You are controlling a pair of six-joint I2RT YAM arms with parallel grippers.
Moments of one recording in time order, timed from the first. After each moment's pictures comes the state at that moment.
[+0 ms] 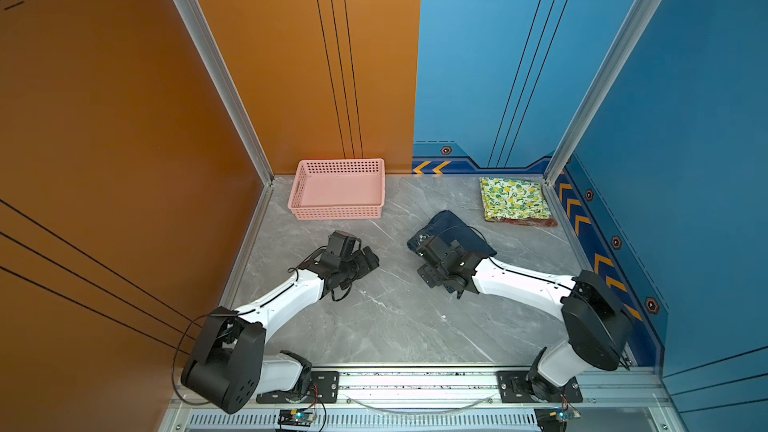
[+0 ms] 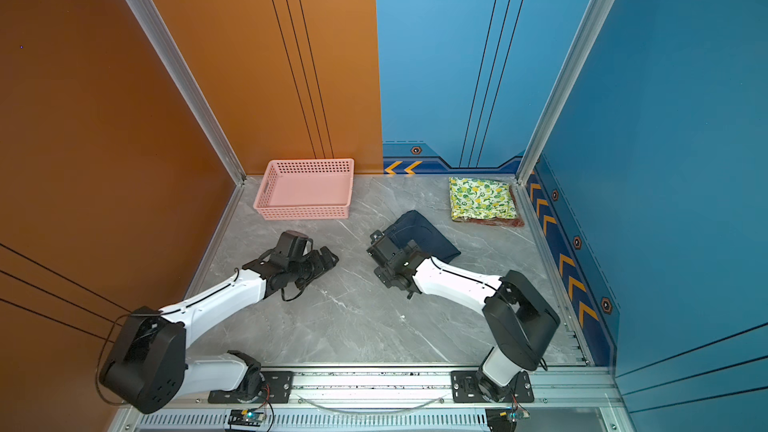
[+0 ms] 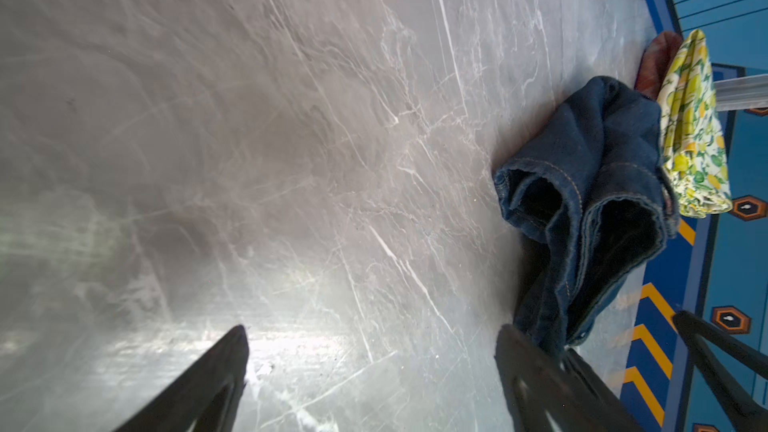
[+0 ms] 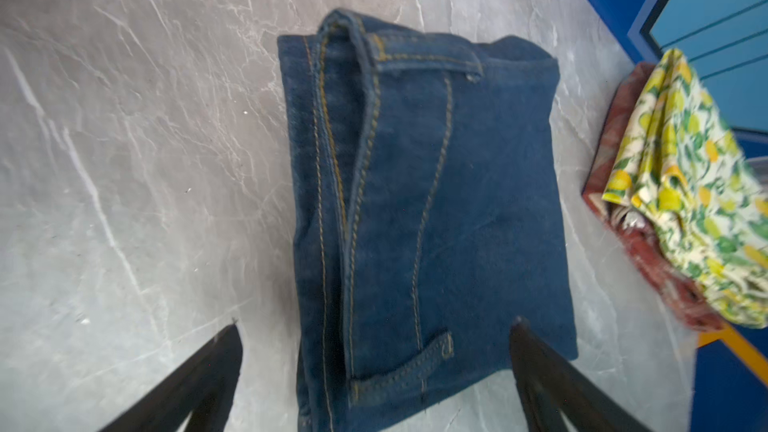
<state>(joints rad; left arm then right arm) -0.38 1.29 0.70 -0.29 0.15 -0.92 0.86 1.68 1.08 -0.45 0.54 -0.01</state>
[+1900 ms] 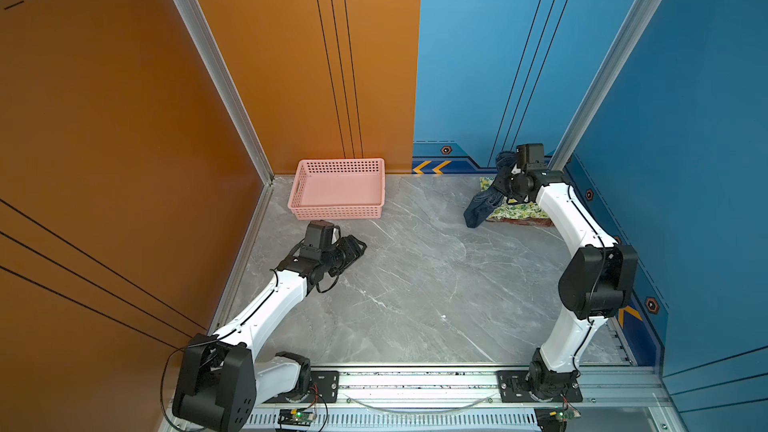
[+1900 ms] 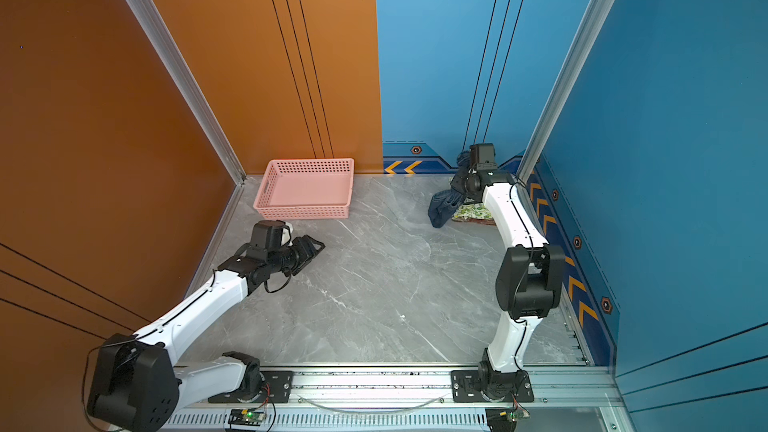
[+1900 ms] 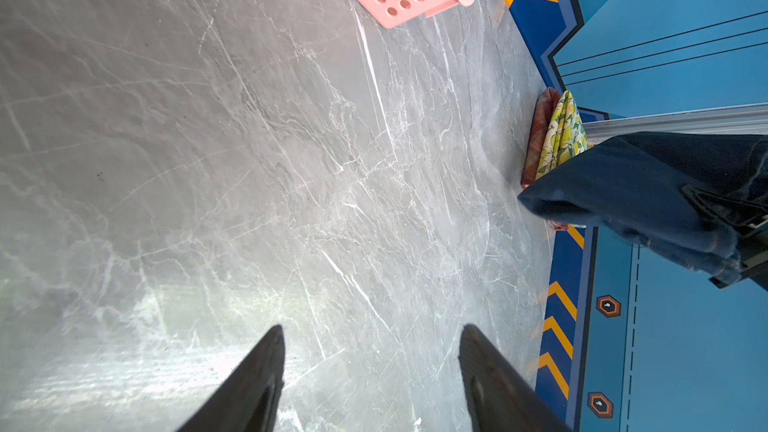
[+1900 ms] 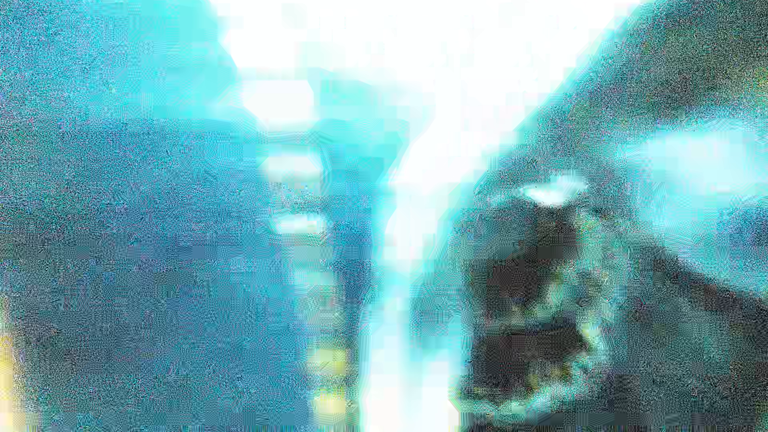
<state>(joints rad) -0.26 1.22 0.76 -0.31 0.29 -0.90 0.02 1.84 1.69 -0.59 -0.09 0.74</state>
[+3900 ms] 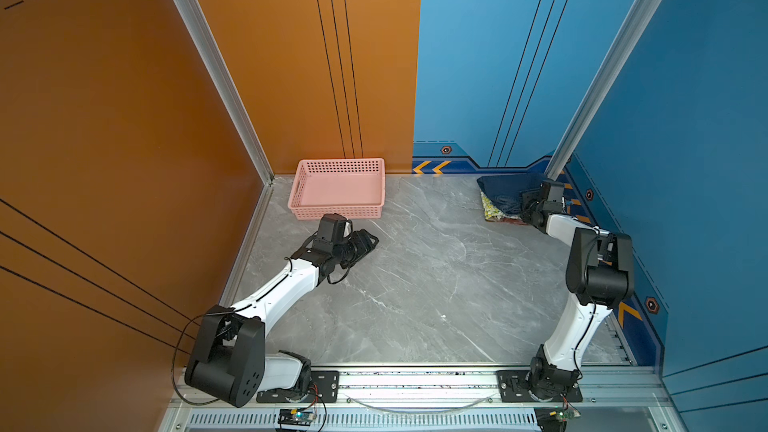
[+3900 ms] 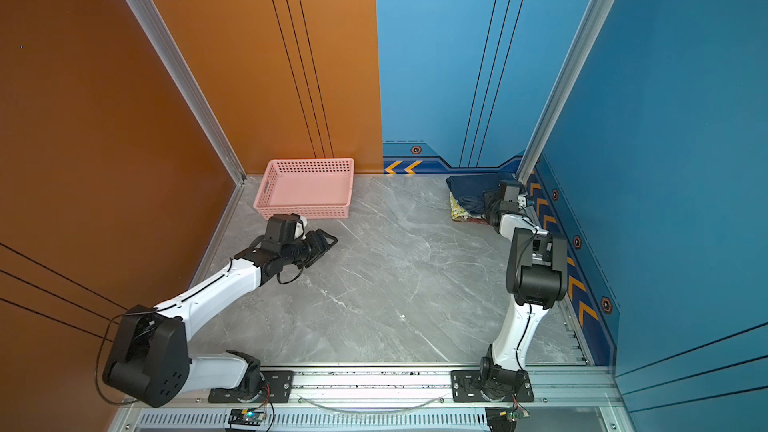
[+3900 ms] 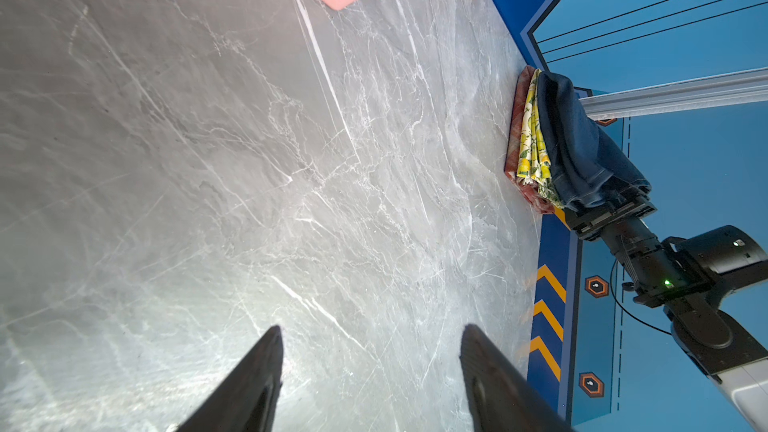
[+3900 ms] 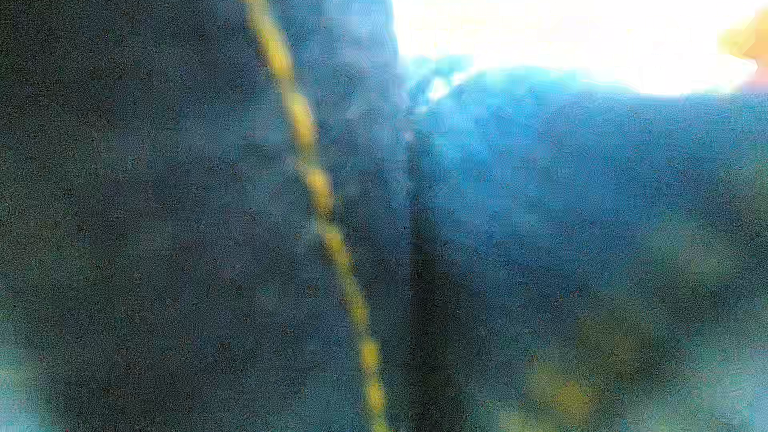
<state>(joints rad) -0.32 1.33 0.80 -0.20 0.31 -0.91 -0.19 1.93 1.25 0.08 -0.09 1.26</state>
